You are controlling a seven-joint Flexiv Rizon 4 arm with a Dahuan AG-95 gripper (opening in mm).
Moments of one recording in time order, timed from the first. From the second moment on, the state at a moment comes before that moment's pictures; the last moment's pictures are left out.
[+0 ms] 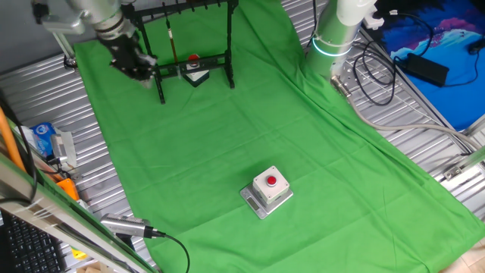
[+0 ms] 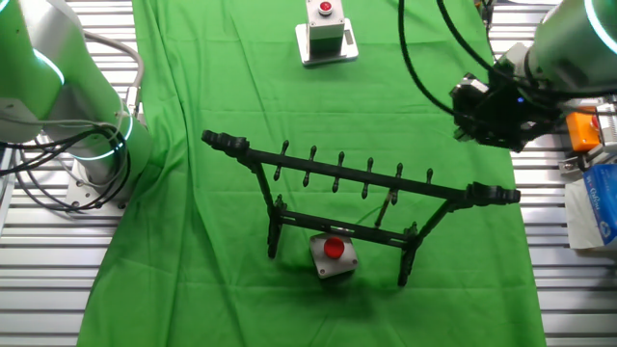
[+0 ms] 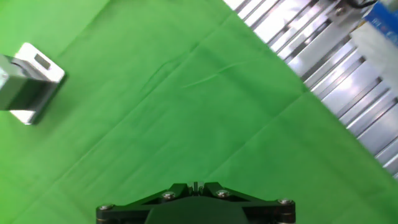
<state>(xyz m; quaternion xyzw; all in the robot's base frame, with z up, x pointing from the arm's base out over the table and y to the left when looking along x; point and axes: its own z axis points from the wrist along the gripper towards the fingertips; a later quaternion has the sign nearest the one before) 0.597 -0.050 0.227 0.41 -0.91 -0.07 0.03</state>
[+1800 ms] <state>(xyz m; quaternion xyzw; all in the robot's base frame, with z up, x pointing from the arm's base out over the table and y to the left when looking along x) 0.616 -0.045 0.195 0.36 -0.93 0.00 0.06</state>
